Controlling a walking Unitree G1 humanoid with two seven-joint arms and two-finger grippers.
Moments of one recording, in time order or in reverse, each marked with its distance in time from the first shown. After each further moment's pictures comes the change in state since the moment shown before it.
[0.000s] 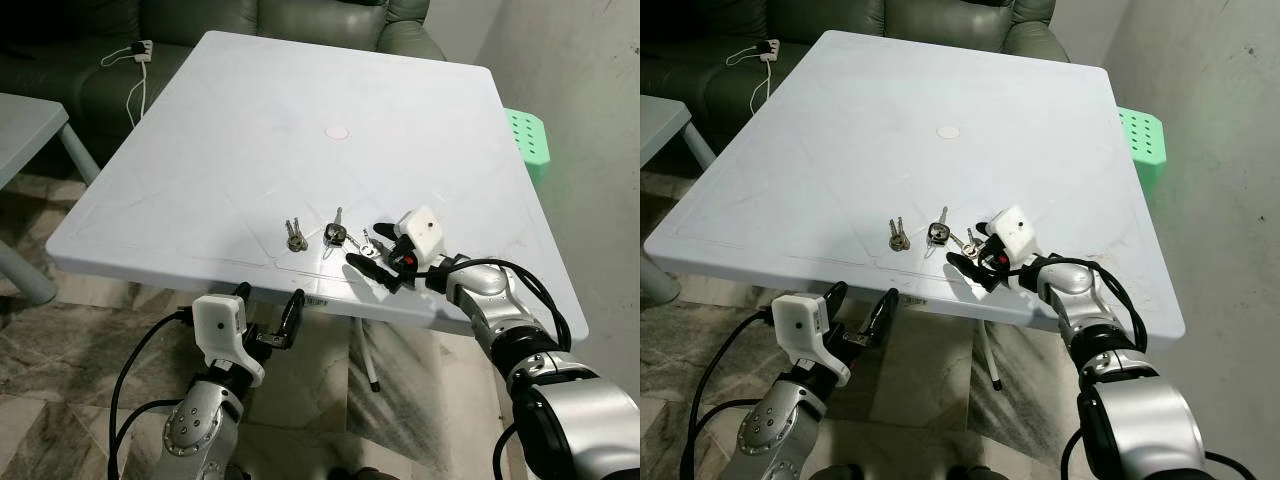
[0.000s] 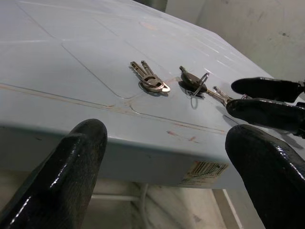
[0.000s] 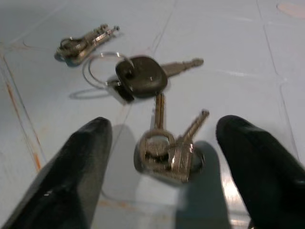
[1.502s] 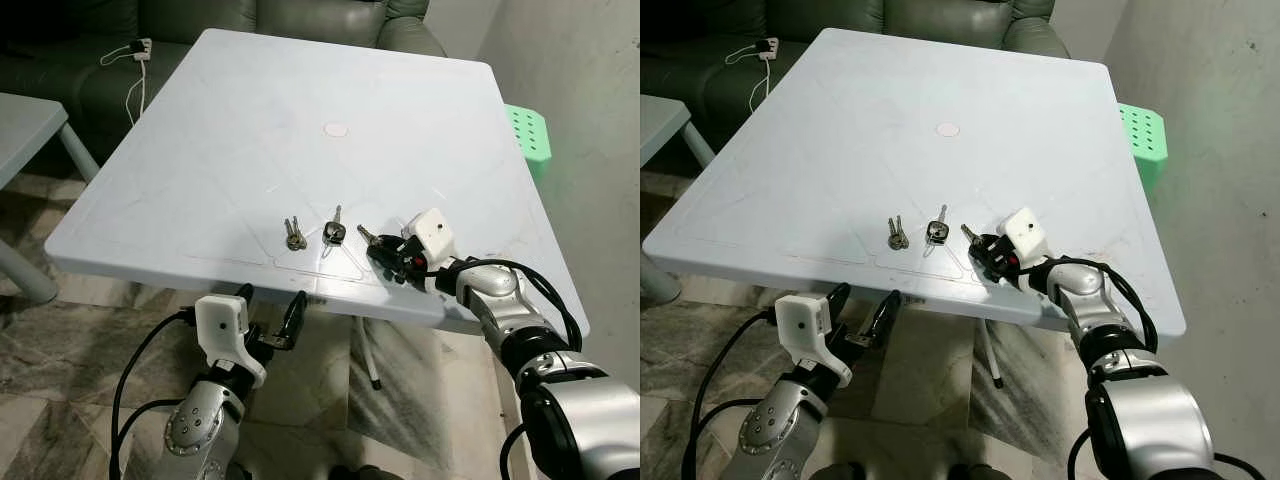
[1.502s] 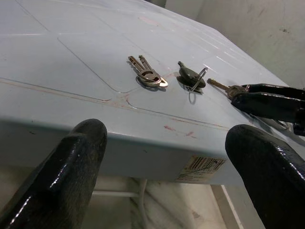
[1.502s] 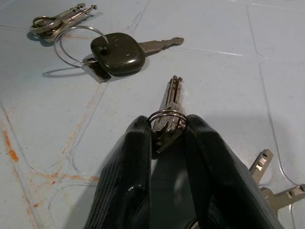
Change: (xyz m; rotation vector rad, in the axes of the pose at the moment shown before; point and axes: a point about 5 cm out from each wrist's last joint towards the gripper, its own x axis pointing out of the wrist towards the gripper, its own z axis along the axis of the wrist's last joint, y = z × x) left arm 0.000 -0.001 -0.001 -0.008 0.009 -0.003; right arm -0.006 -0.008 -0.004 -0.008 0.040 -0.052
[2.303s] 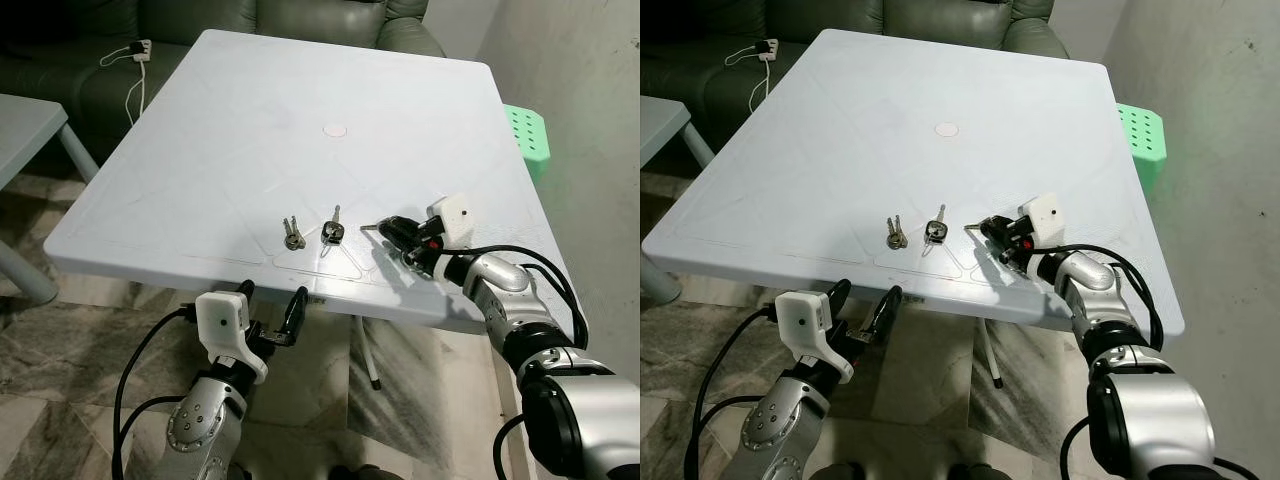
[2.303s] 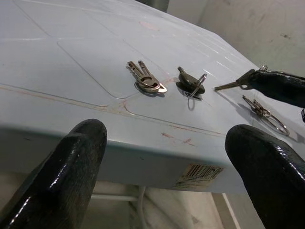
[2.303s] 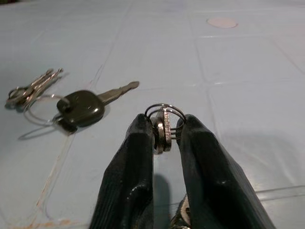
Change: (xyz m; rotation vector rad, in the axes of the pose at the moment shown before) left arm 0.003 -0.002 0.003 -0.010 -0.017 0.014; right arm -0.008 -0.016 0.010 0.182 -0.157 -0.109
